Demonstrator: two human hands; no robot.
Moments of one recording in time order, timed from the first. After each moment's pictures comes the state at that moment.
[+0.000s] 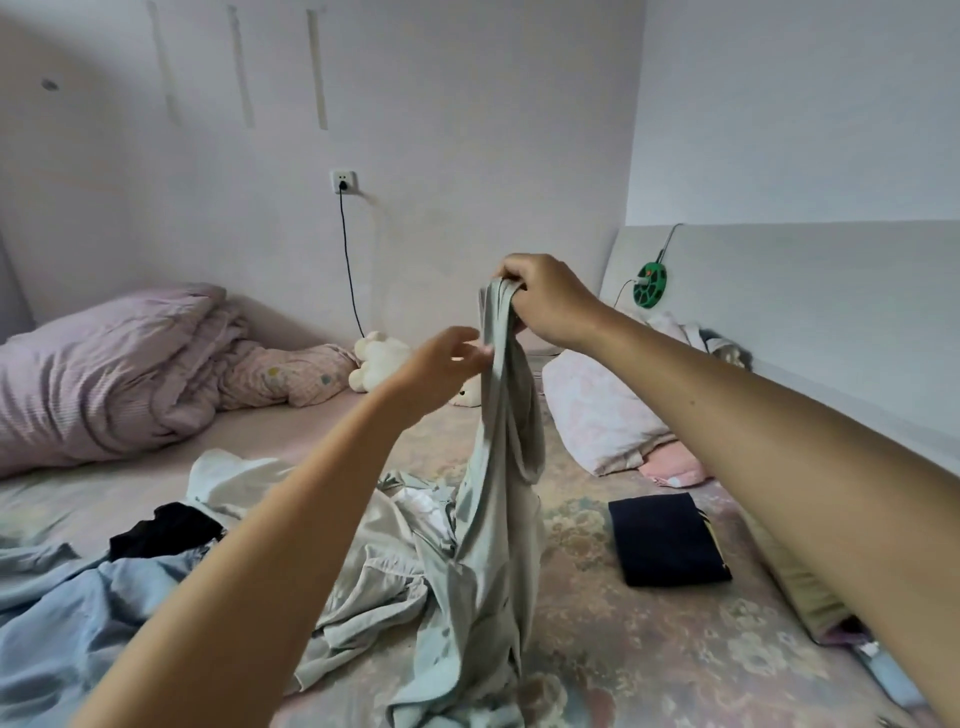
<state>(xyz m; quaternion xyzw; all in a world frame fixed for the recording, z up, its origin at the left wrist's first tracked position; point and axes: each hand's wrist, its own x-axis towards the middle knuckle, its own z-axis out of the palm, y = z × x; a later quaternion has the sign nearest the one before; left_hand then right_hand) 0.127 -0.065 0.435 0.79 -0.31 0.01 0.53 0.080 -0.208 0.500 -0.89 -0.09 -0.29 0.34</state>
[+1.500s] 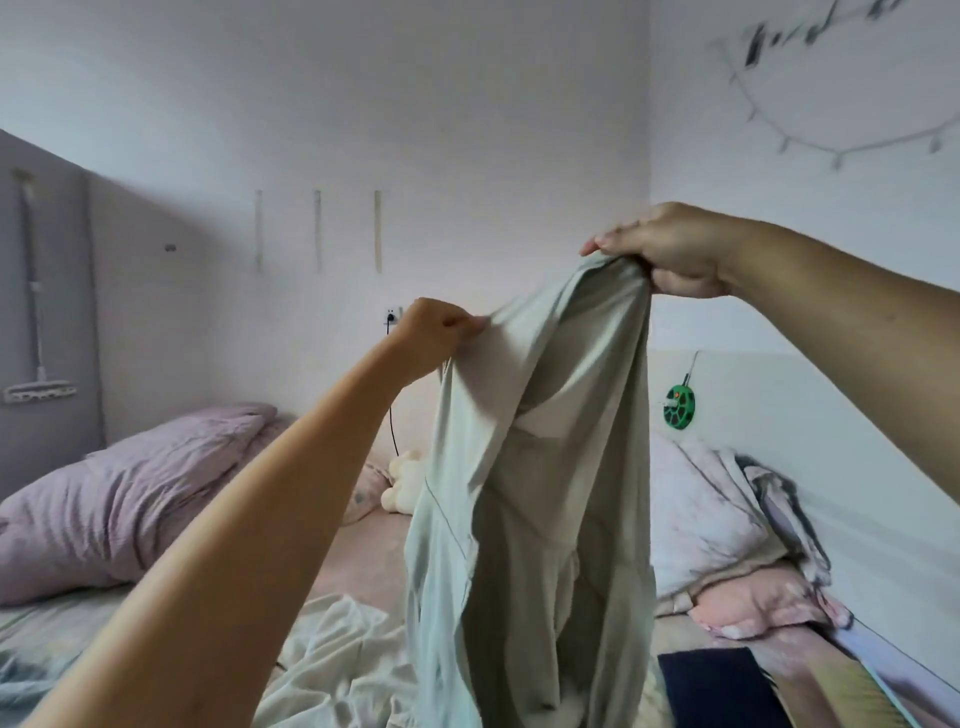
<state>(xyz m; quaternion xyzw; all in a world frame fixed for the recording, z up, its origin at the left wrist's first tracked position) 0.127 -0.019 0.607 0.79 -0.34 0.23 0.46 -0.001 -0.233 0.677 -0.82 -0.12 -0.22 0.52</state>
